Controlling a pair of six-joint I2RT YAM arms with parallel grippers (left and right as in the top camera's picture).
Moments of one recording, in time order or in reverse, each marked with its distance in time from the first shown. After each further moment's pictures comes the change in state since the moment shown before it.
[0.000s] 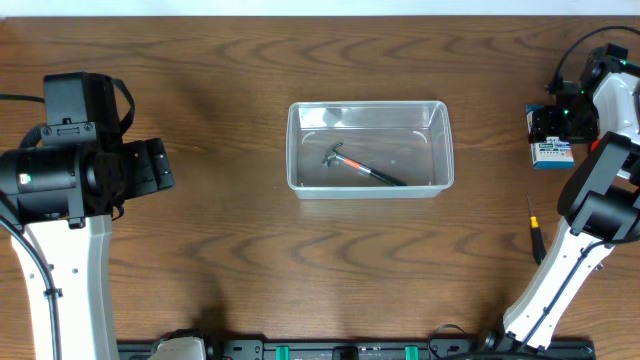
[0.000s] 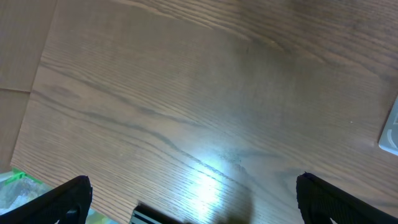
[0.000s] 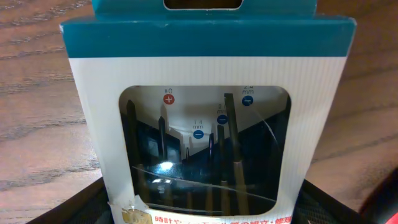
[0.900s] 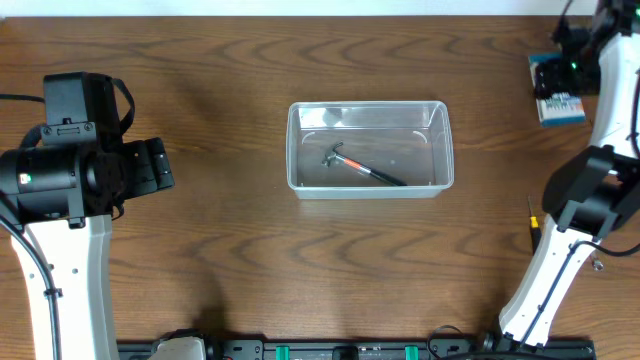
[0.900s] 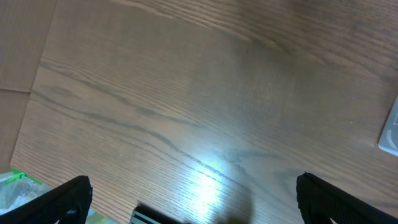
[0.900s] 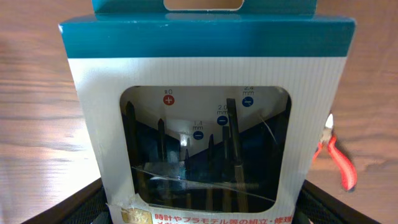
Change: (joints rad) left arm 0.000 0.000 0.000 0.002 0.000 0.000; right arm 0.117 0.000 0.491 -0.324 0.006 -0.010
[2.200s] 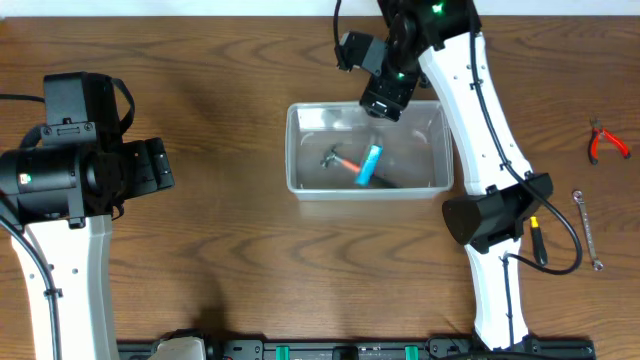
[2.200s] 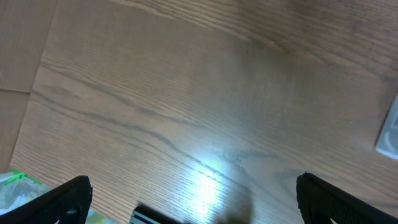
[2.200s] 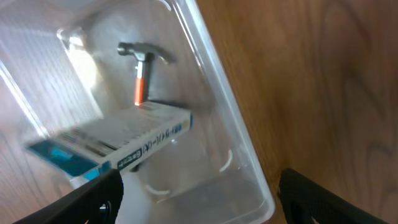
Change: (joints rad) left arm 0.000 0.000 0.000 0.000 0.000 0.000; right arm 0.671 -0.083 0.145 -0.241 -0.105 -0.403
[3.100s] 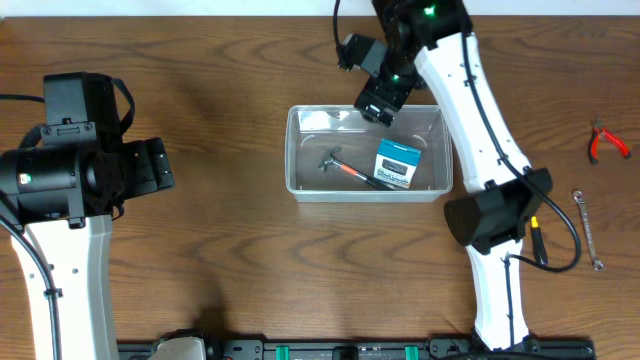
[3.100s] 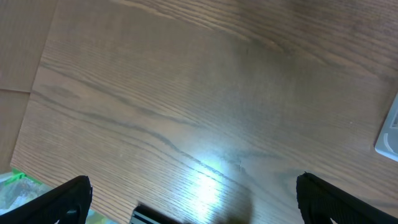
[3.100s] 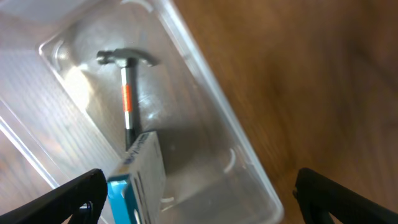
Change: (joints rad) left arm 0.000 0.000 0.000 0.000 0.000 0.000; right arm -0.002 -0.031 -0.054 0.060 0.034 0.146
